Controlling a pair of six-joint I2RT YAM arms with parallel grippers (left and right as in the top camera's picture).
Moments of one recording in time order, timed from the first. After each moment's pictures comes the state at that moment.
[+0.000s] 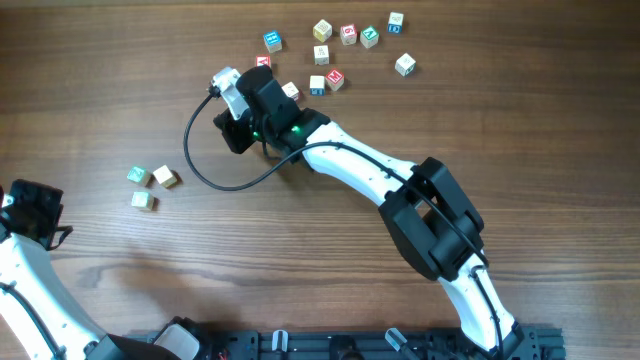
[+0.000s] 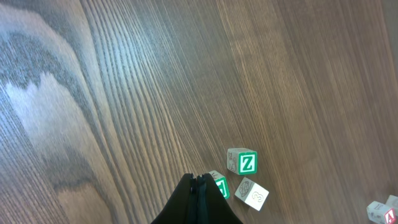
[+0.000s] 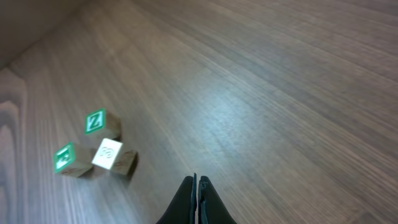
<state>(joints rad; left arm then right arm) 0.86 1.29 1.07 -0.80 0.15 -0.46 0.79 2.28 1.75 -0.09 -0.33 0.15</state>
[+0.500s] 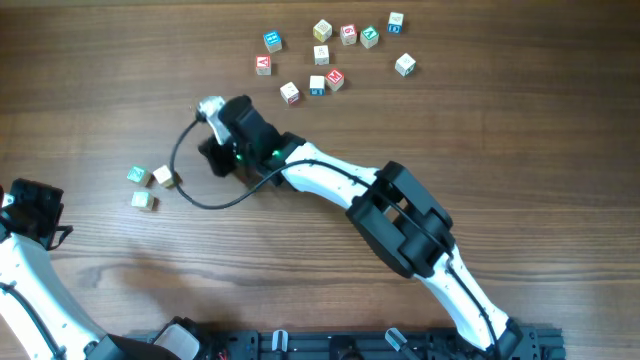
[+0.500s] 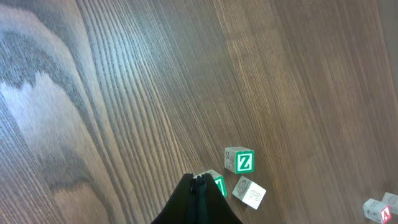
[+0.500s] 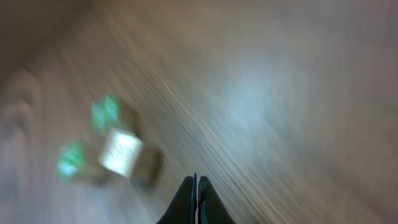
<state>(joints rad) 0.86 1.29 1.07 -0.80 0.16 -0.46 0.86 2.42 1.75 0.01 -0.33 0.28</state>
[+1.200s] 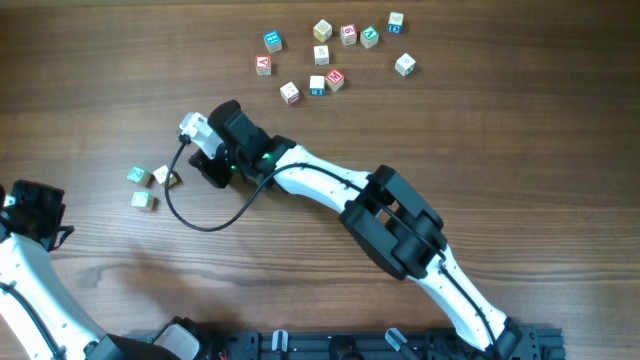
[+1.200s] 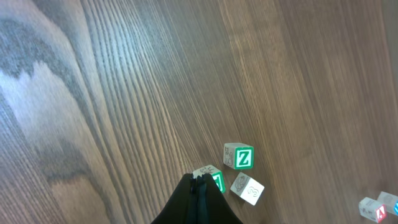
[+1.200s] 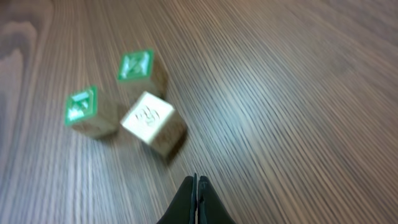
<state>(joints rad) 0.86 1.29 1.07 -0.82 0.17 -0.48 0.89 2.46 1.82 -0.03 -0.40 -0.01</state>
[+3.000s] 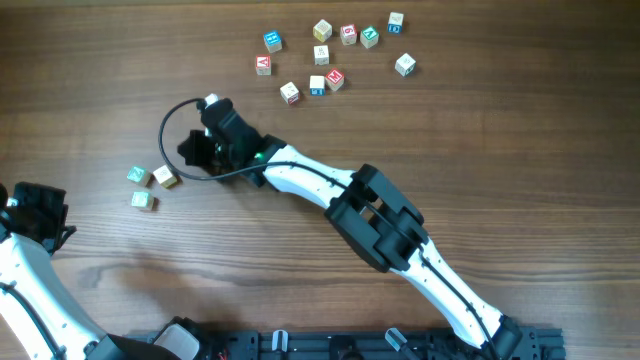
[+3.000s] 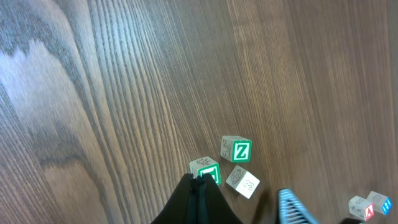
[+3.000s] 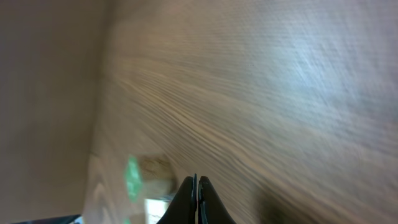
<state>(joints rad) 0.86 1.29 1.07 -0.85 0.18 -0.54 0.90 2.60 1.97 0.06 -0.34 0.97</state>
